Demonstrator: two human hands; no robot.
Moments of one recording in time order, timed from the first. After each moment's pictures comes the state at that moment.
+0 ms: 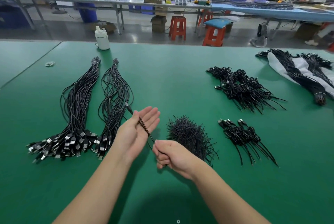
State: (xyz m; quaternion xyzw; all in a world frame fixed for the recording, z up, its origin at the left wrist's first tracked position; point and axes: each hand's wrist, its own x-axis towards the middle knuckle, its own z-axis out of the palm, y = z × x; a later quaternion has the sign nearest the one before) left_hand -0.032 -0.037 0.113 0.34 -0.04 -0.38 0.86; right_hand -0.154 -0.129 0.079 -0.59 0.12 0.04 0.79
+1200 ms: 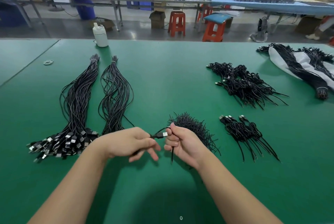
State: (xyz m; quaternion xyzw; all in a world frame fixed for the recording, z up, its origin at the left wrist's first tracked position) left_hand -0.008 0.009 0.128 0.69 -0.49 -0.45 0.27; right_hand -0.146 -0.151 0.088 -0.42 0.19 -0.04 0.89
